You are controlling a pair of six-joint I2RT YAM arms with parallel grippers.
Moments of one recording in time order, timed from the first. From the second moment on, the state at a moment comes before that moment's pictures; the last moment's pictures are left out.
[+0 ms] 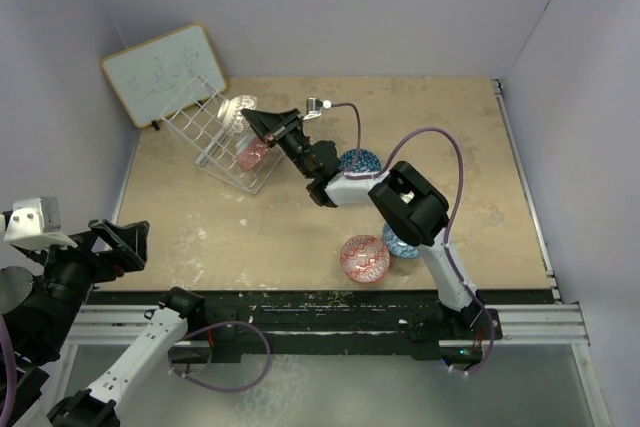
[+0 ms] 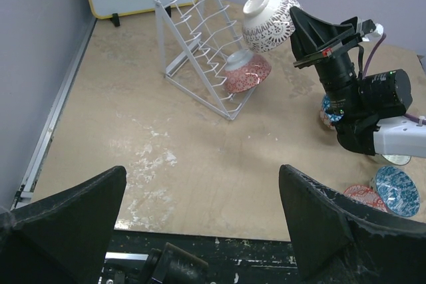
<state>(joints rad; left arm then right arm) -0.37 0.51 1.64 -1.38 -0.35 -0.36 0.82 2.25 1.43 1.33 0.07 1.37</state>
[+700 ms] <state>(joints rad) -0.37 0.51 1.61 -1.38 -0.35 -0.36 0.82 2.32 1.40 1.30 0.10 1.55</state>
